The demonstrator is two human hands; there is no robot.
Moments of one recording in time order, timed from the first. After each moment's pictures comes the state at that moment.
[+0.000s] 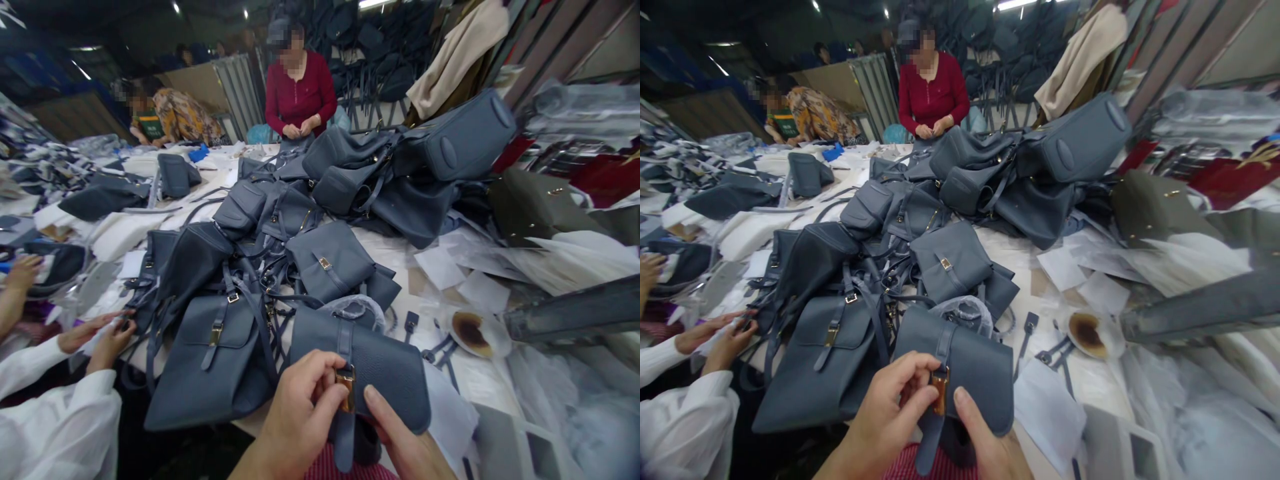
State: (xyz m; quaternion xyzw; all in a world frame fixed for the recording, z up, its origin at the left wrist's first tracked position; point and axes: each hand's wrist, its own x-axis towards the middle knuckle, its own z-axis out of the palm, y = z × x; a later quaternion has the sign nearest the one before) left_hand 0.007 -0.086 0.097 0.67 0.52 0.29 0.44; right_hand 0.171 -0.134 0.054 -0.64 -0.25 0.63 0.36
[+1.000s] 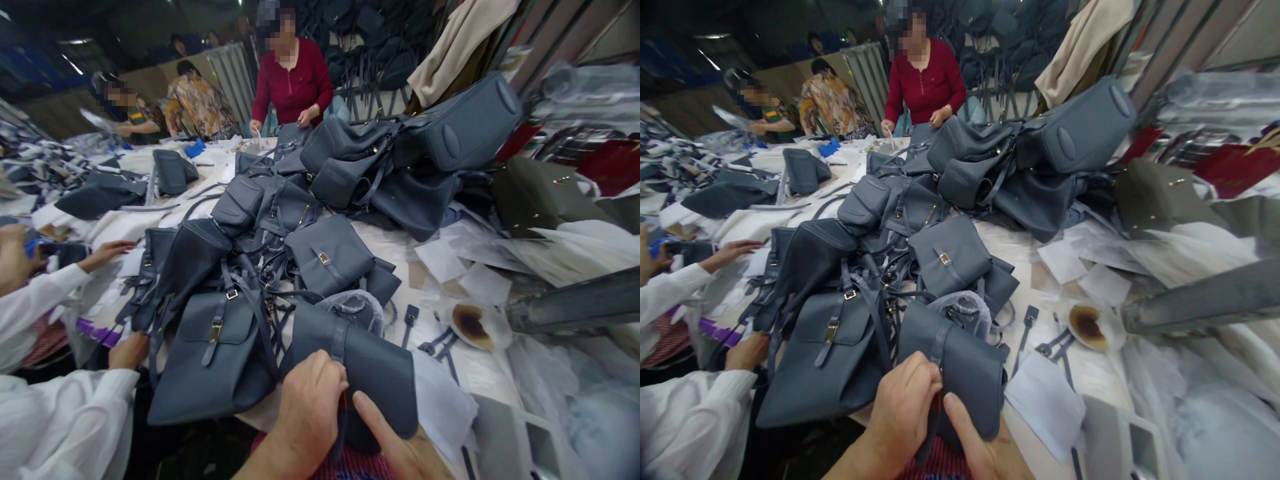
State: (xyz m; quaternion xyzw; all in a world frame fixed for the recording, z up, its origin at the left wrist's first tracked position) left_hand 0.015 -0.092 0.063 0.84 0.46 0.26 0.14; right_hand 0.191 -0.148 0.031 -0.65 -0.30 0.62 0.33
